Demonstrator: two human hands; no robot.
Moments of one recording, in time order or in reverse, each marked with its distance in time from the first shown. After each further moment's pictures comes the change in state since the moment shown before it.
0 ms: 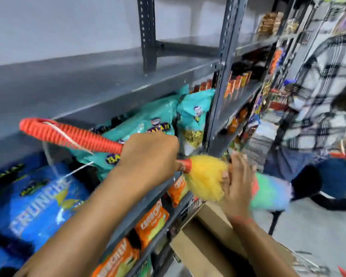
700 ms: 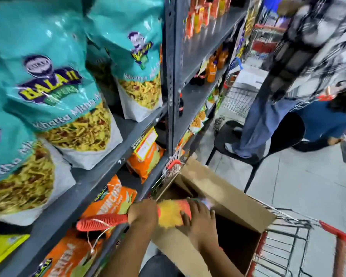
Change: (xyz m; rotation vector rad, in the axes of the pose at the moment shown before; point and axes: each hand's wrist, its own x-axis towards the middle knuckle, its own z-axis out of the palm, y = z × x) left_hand 0.081 0.139 0.334 -0.028 -0.800 -0.128; right_hand -0.171 0.171 0.072 -0.403 -0.877 0.447
